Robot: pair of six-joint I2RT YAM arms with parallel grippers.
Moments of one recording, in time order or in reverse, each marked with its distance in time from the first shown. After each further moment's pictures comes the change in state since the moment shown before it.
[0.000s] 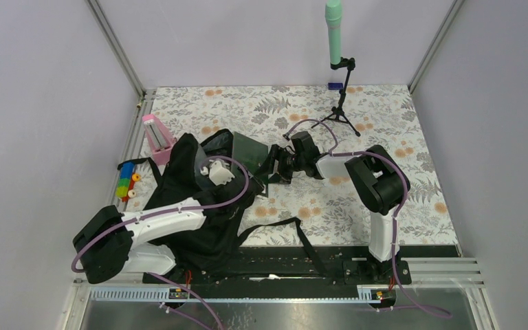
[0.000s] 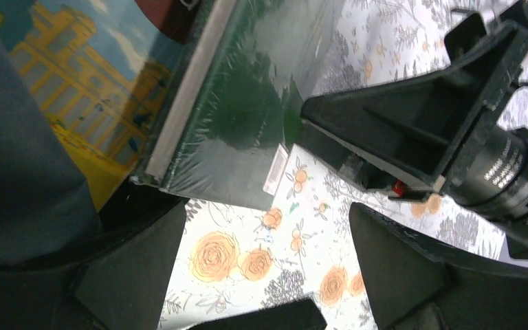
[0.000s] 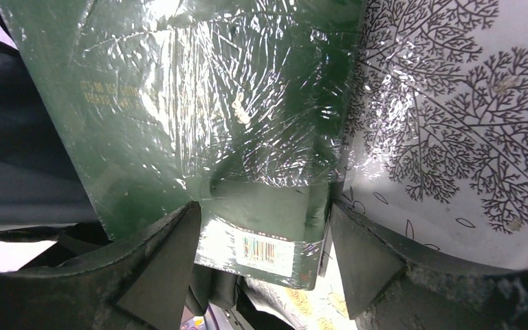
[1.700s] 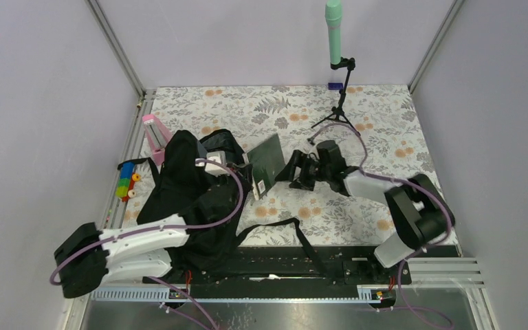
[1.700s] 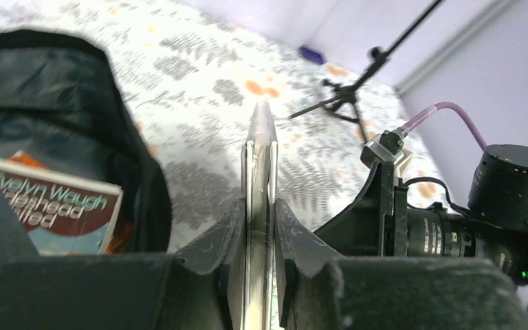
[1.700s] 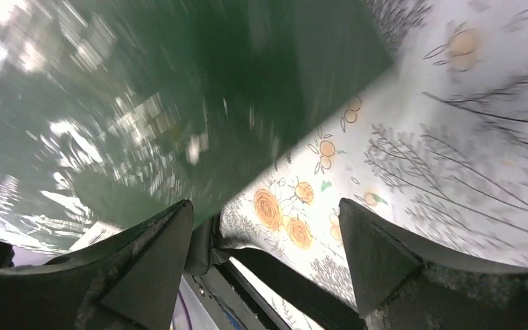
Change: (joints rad) left arm -0.092 -0.169 -0.183 0.740 -0.275 0.761; right arm -0.039 -0.338 -0.290 -0.016 0.091 -0.067
